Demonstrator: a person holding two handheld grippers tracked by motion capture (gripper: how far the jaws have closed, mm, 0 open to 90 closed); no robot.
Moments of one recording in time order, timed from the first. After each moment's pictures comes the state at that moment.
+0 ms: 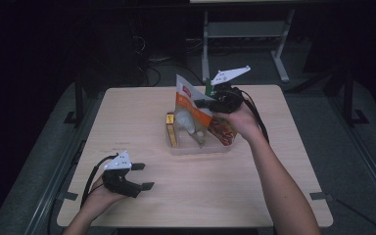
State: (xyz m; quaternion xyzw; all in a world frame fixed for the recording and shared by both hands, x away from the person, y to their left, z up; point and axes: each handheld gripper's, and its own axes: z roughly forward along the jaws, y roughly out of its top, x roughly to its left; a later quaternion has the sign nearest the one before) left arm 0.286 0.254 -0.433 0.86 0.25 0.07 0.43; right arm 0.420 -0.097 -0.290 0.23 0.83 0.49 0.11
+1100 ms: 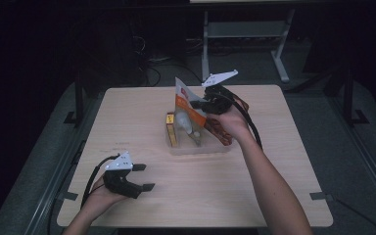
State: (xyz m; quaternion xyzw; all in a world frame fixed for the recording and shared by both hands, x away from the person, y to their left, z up) left arm 0.286 0.252 -0.434 0.87 0.25 0.06 0.43; right arm 0.433 -0.076 -0.311 0.27 0.83 0.47 0.13
